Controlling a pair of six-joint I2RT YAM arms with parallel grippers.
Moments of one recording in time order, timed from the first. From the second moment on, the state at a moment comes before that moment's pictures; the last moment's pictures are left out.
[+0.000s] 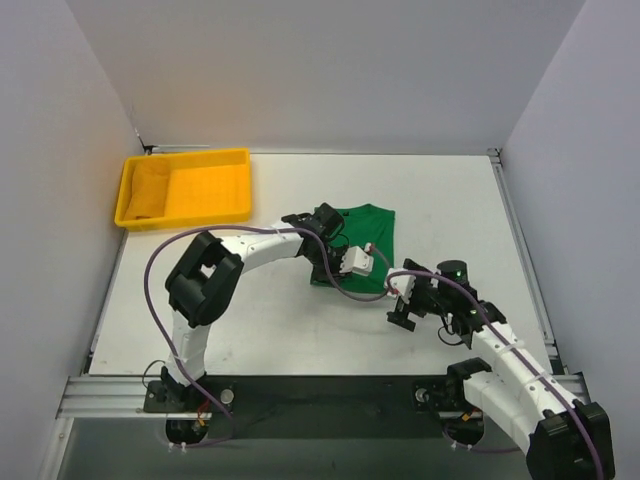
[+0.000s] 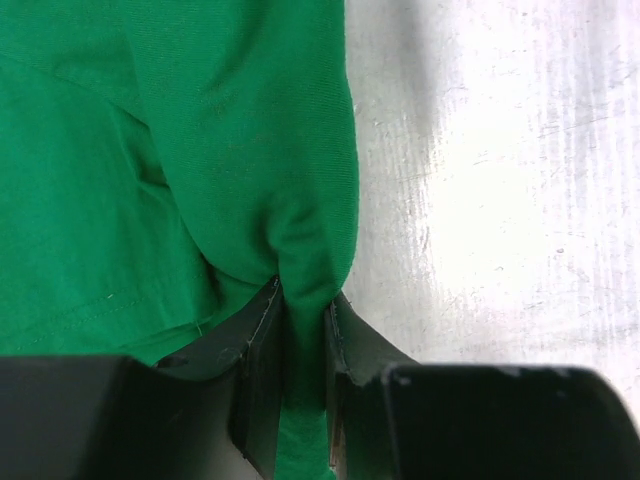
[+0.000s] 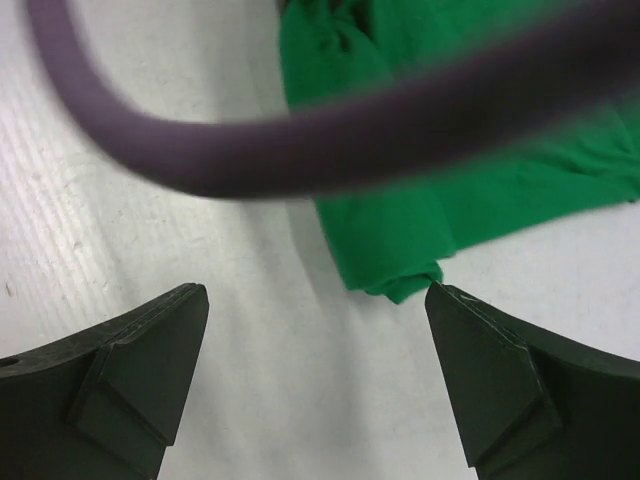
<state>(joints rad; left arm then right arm) -0.77 2.01 1.43 -0.59 0.53 0.90 0.25 0.82 0.37 -0.26 -0.56 -0.85</state>
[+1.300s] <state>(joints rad) -0.71 2.16 1.73 -0.99 0.73 0.85 0.46 1.26 0.54 -0.24 -0.45 -1.07</state>
